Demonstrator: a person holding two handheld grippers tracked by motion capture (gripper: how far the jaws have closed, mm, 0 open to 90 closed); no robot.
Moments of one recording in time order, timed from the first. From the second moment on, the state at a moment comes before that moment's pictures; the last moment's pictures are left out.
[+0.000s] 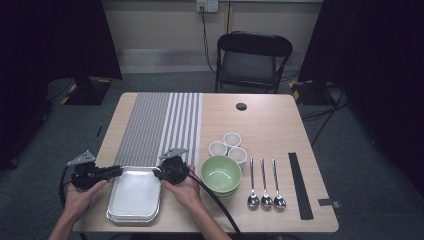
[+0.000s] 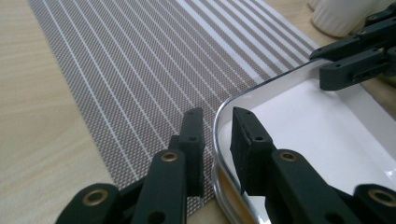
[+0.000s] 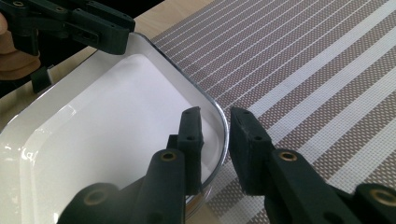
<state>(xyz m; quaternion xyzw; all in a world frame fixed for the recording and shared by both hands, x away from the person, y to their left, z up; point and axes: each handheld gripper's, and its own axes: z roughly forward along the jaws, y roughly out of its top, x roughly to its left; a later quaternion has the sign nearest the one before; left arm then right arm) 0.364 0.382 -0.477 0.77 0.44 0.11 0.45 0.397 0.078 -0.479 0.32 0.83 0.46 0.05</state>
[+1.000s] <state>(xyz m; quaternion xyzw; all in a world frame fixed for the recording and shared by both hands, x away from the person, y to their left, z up) 0.375 0.384 -0.472 0.76 0.45 0.11 0.46 0.407 0.077 -0.480 0.34 0.81 0.47 0.06</state>
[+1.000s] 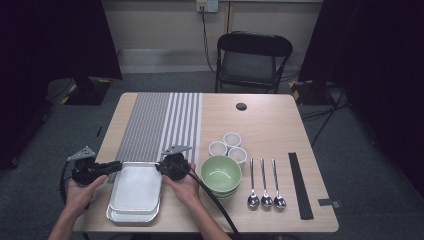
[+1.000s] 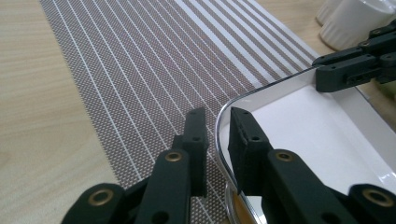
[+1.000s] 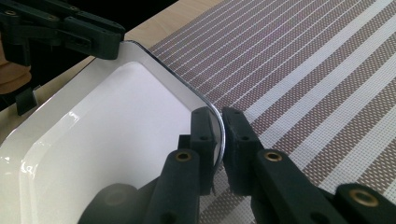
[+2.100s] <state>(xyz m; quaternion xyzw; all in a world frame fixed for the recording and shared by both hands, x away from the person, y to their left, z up) 0.374 0.385 -0.475 0.75 0.47 0.11 0.45 0.413 0.078 -0.480 0.35 0.82 0.45 0.07</state>
